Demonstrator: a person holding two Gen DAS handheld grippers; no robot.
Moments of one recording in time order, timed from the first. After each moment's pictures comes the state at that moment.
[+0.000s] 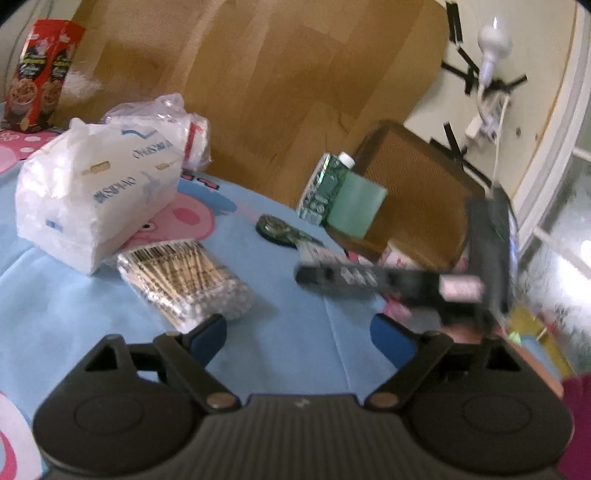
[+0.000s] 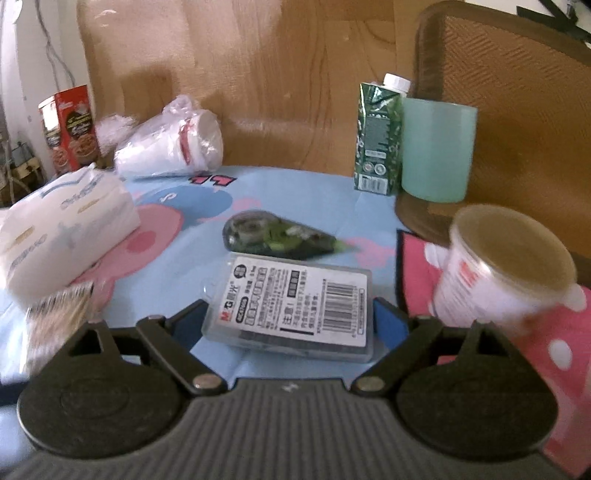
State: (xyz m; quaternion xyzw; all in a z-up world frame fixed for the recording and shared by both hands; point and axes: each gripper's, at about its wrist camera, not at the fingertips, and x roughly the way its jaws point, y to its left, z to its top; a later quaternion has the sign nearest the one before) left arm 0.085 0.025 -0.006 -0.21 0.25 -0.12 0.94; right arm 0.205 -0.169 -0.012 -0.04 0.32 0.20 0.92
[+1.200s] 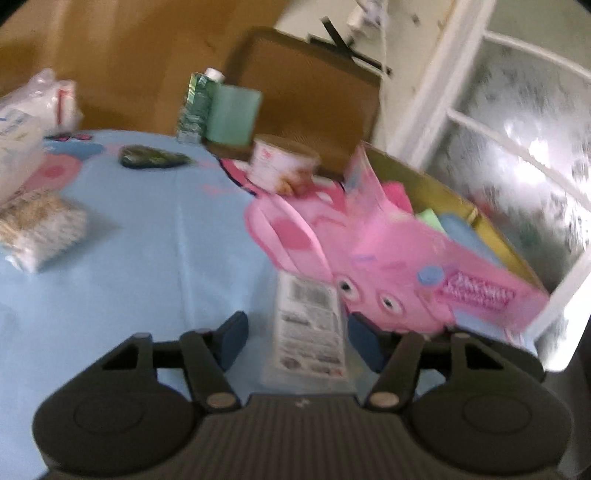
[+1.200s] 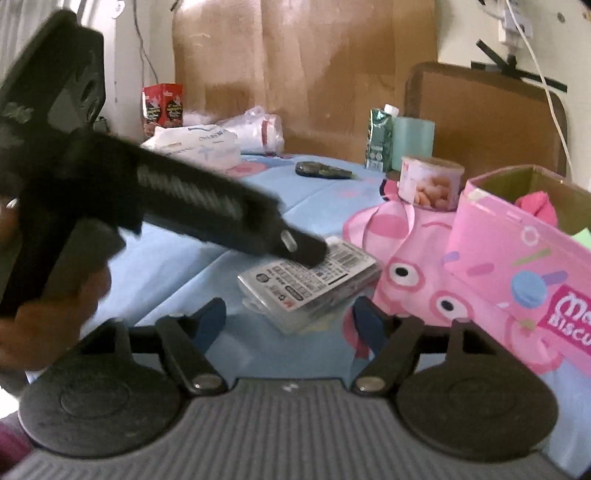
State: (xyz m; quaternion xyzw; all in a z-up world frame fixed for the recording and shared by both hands) left arm 0.056 -0.067 -0.002 -0.09 0.33 -0.27 0.90; right arm -0.003 -0.210 -0.030 -0.07 0.24 0.23 0.94
